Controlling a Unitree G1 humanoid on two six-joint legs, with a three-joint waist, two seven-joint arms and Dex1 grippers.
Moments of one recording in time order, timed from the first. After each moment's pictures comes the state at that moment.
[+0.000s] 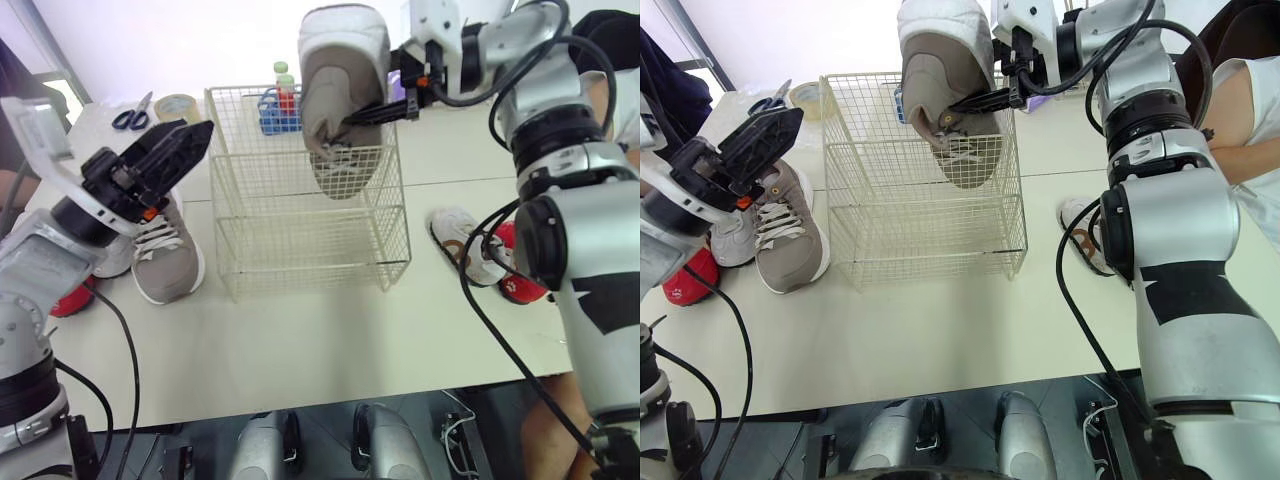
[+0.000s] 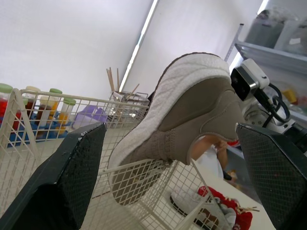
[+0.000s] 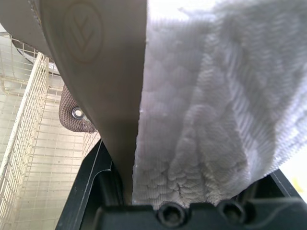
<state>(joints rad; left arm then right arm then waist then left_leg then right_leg) -0.41 0.71 0.49 -0.40 -1.45 0.75 -0.28 -1.66 -0.47 0.09 1.30 -0.06 -0.30 1.47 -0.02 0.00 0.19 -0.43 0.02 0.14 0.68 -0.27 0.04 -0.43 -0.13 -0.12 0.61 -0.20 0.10</state>
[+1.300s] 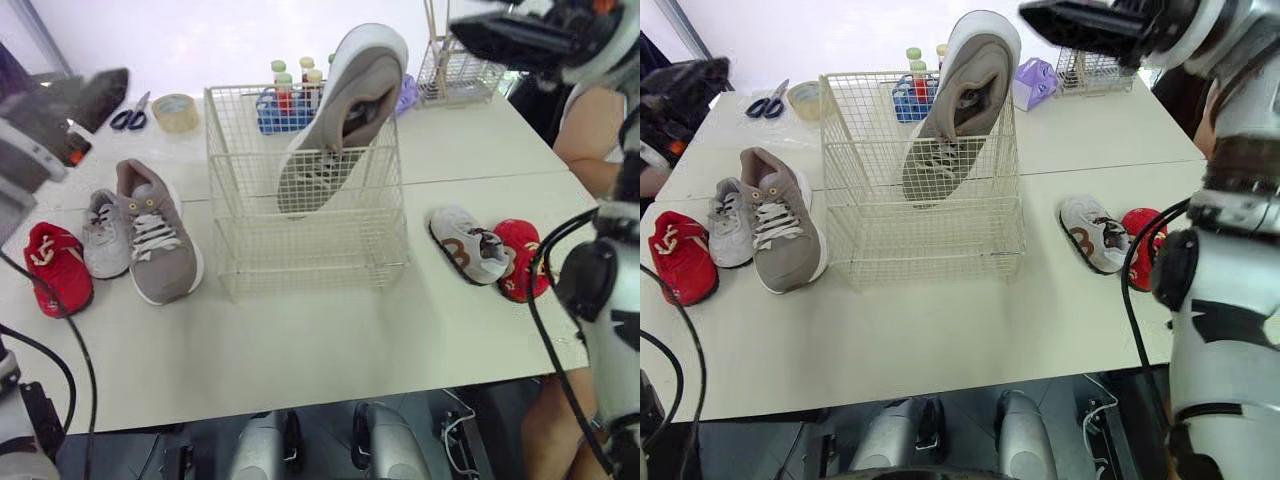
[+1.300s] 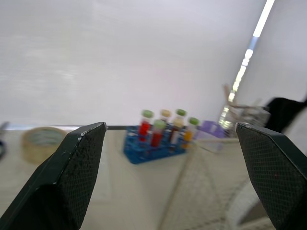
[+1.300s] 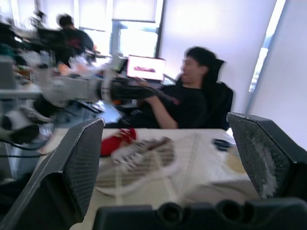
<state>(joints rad) -0.62 0.94 0.51 -0.07 -1.10 0.75 -0.14 -1.28 -0.65 -0.23 0.27 0.58 0.76 1.42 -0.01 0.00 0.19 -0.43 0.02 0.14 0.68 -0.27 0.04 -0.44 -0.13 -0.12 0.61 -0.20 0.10</state>
